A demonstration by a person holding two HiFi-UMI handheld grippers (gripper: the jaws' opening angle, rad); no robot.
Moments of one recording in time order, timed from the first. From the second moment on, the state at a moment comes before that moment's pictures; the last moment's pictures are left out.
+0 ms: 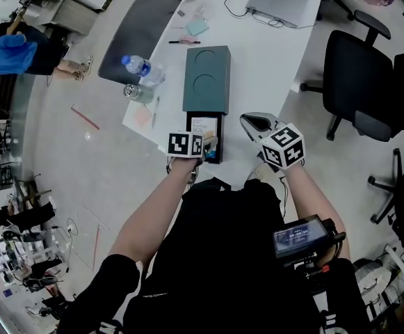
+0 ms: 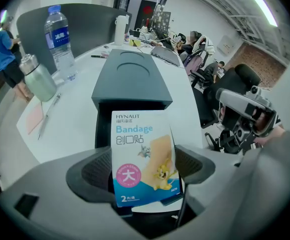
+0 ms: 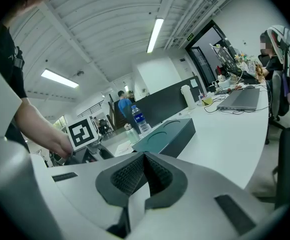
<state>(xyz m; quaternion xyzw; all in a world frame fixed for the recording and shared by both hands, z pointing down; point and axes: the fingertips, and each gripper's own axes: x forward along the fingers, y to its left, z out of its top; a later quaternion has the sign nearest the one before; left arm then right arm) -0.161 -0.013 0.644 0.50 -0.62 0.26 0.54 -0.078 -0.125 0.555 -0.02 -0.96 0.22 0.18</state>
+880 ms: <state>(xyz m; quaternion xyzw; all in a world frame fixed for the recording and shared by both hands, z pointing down) -0.165 -0.016 0.665 0.48 -0.62 0.29 0.55 -0.065 -0.128 0.561 0.00 -0.95 0.24 0.18</state>
